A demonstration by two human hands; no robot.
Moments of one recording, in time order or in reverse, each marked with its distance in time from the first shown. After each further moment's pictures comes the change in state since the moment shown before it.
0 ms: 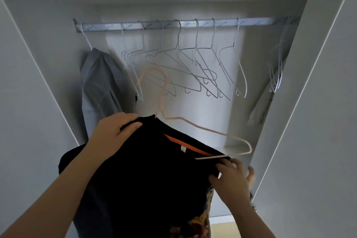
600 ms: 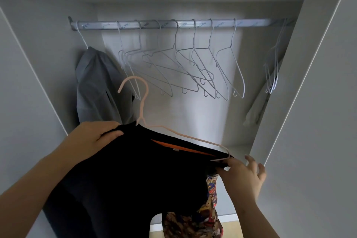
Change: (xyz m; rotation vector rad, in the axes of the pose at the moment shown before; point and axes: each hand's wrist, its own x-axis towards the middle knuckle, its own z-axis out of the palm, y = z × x) left_hand -0.009 -0.028 -0.019 0.099 -0.122 0.034; right_hand 0.007 0.015 -0.012 0.007 0.149 0.164
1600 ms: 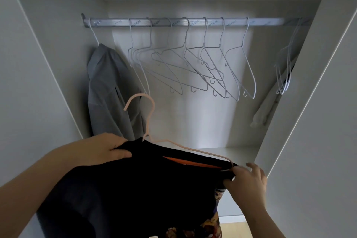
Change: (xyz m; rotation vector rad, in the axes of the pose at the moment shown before) left_hand -0.003 -0.011 0.001 -0.104 -0.625 -0.116; right_hand -0.006 0.008 0.011 -0.075 -0.107 -0.149
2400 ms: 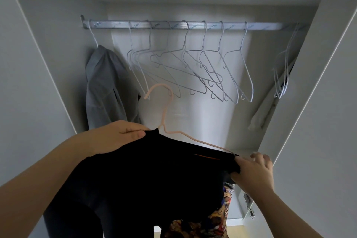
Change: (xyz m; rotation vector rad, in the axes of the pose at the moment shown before) left_hand 0.022 0.022 -0.012 -0.351 0.108 0.103; right_hand 0.033 0.014 -0.023 -0.183 0.023 -0.140
